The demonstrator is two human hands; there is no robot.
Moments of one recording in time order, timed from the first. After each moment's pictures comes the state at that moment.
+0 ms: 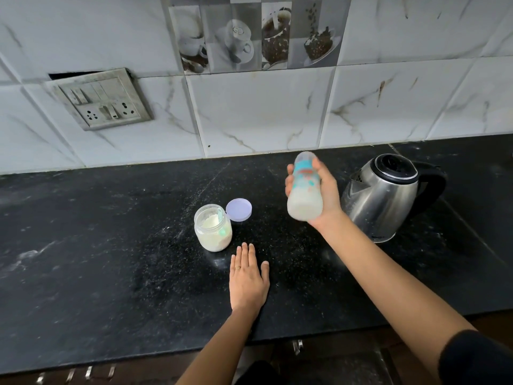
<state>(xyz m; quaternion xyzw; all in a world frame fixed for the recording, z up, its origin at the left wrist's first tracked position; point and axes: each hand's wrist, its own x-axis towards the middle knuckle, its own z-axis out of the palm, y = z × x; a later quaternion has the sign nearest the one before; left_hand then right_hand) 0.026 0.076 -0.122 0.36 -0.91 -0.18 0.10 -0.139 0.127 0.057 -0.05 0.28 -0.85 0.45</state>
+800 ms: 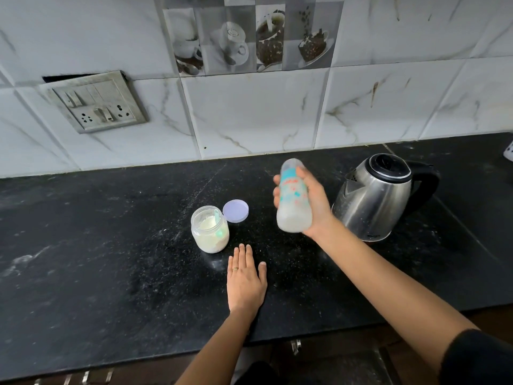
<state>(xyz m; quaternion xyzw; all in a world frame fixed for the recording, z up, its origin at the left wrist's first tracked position) 0.025 0.076 -0.124 0.36 -0.91 -0.18 0.10 -0.119 0.130 0.058 -0.05 0.33 -0.83 0.45</state>
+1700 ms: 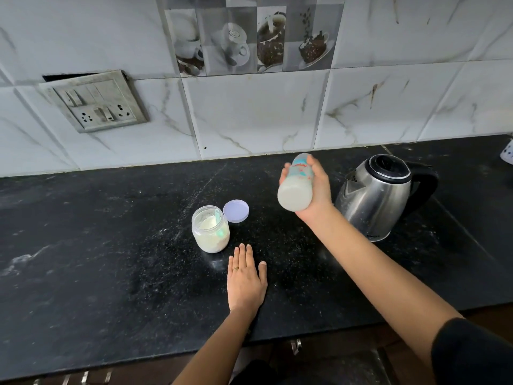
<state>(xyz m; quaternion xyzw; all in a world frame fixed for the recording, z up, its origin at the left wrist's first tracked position) 0.027 0.075 -0.122 0.35 -0.91 -0.18 0.10 -0.128 0.119 0.072 0.02 0.29 -0.86 0.42</state>
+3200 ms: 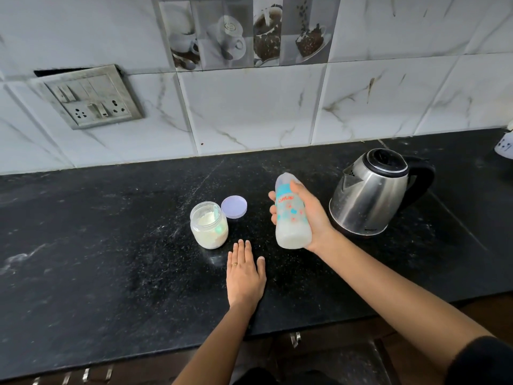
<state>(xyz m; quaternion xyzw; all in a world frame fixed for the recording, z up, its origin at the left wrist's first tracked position) 0.026 0.073 -0.128 0.35 -0.91 -0.19 0.11 -0.096 0.144 0.042 -0.04 0.36 -0.80 0.47</state>
